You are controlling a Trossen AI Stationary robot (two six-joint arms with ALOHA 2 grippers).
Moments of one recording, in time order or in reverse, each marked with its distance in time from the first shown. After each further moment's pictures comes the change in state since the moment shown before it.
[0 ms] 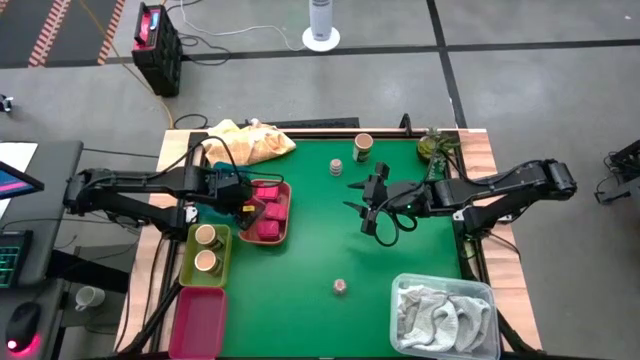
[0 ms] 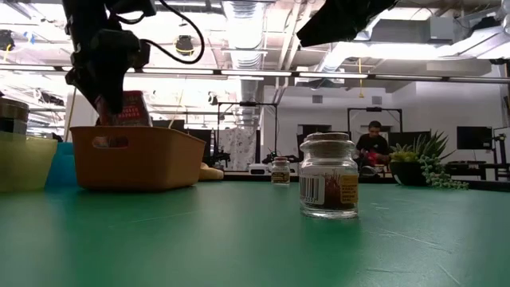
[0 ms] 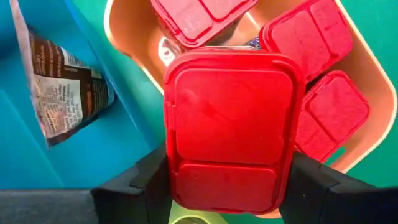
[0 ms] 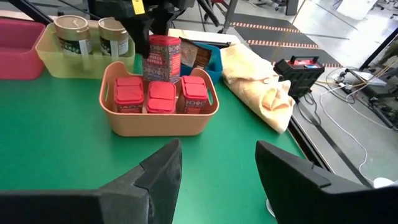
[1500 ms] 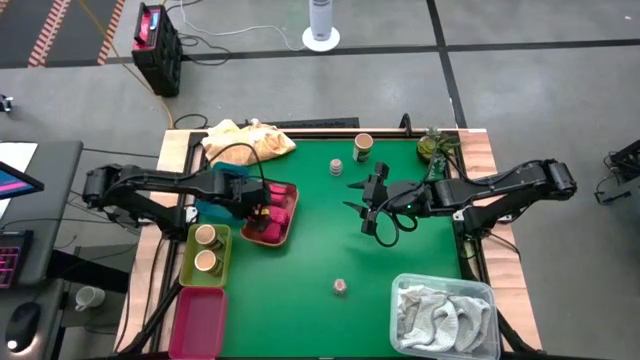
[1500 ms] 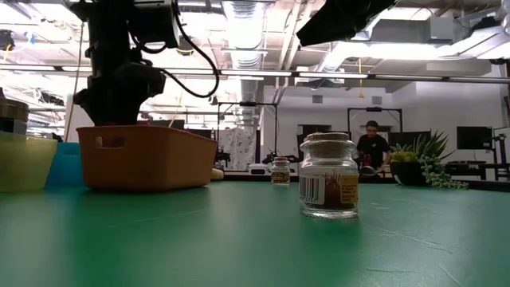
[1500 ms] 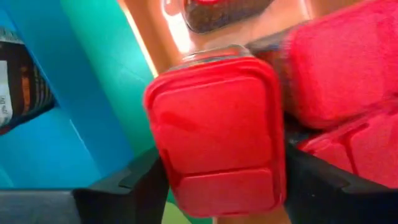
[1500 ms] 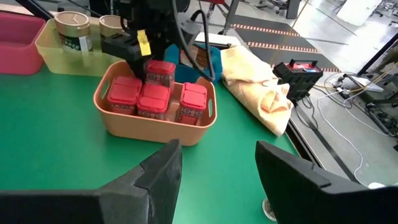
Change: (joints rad) left arm 0.009 0.224 -0.006 0.094 0.067 -0.097; right arm 0.000 0.000 0.000 0.003 0.000 -0.033
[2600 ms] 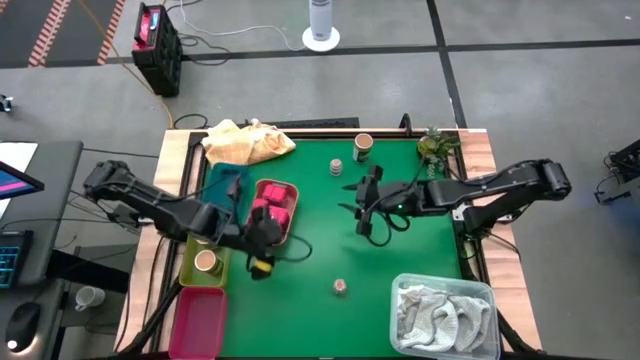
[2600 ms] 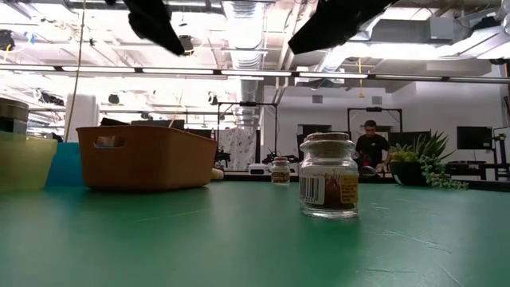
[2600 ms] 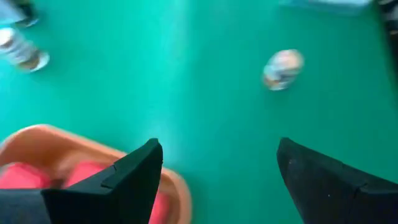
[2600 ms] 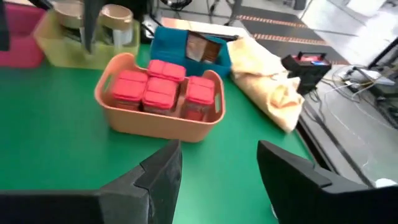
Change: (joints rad) left arm -0.471 0.005 0.220 0.308 -0.234 0.475; right arm -0.007 0.066 0.027 0.006 -0.040 0.008
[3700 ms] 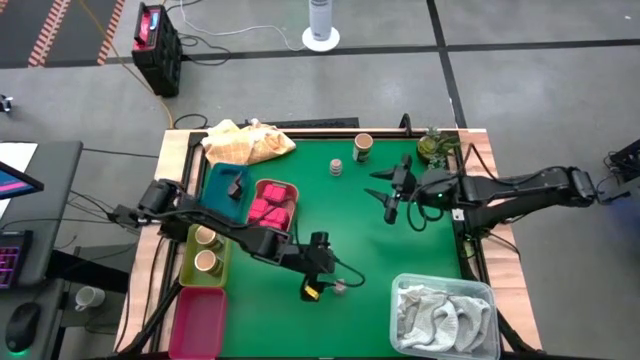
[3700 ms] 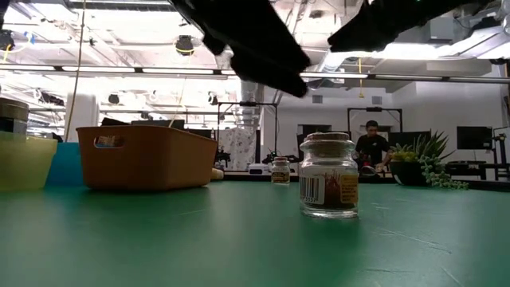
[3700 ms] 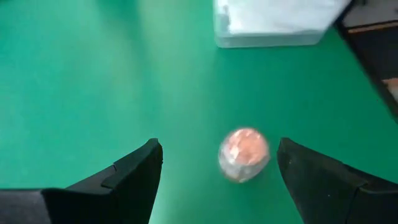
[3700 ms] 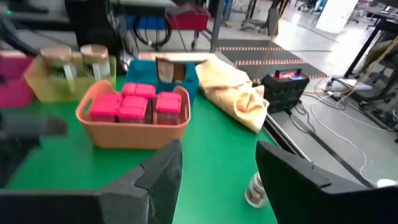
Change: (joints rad) left arm 0.041 0.510 0.159 0.518 0.162 0.257; right arm -0.088 -0.356 -0.287 0.115 -0.008 0.024
